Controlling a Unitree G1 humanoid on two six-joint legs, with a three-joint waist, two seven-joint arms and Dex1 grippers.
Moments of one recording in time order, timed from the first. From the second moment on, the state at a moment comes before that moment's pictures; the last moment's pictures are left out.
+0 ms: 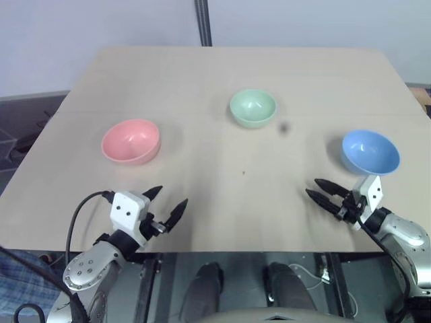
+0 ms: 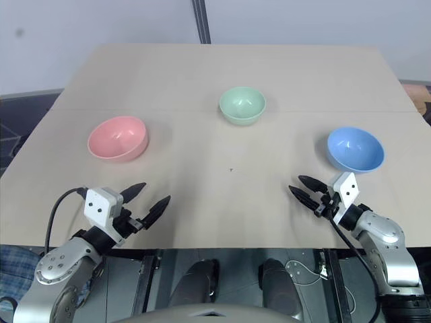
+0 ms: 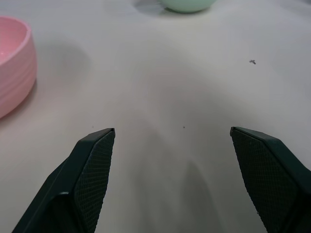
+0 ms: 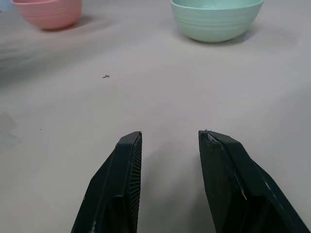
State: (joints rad) left arm 0.38 0.46 0.24 -0.58 -0.36 0.30 -0.54; right arm 0.10 -0.52 -0.14 -0.20 0.43 0.13 0.84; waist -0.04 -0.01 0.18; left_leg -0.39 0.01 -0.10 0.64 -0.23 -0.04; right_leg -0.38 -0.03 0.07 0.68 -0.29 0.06
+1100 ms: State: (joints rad) left arm 0.29 0.54 0.23 -0.59 -0.31 0.34 -0.52; right arm 0.07 -0.62 -0.15 -0.45 0.67 0.24 0.98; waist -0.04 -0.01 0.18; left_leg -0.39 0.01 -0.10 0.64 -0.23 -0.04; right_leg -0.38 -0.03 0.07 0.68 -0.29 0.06
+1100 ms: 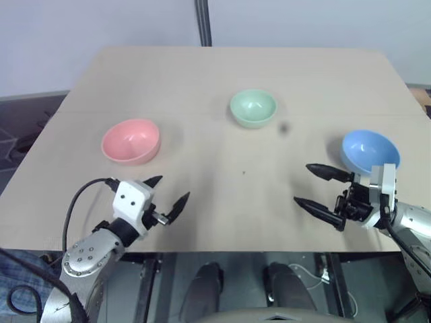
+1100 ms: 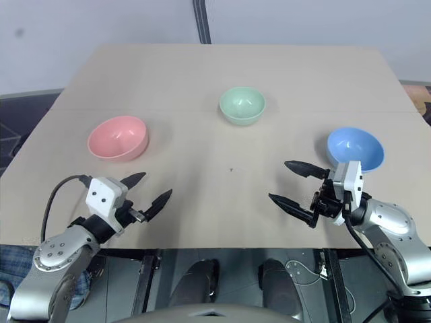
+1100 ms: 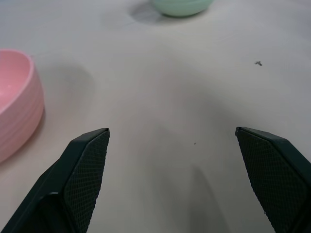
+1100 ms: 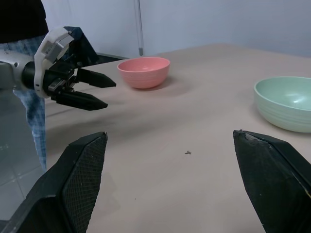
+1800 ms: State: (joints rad) left arm 0.05 0.84 0.33 -0.26 -0.12 0.35 -0.55; right arm 0.02 -0.62 -0.12 -0.38 0.60 0.18 1.06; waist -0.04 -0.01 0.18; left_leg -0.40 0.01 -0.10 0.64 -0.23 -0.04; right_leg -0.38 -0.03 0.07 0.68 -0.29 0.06
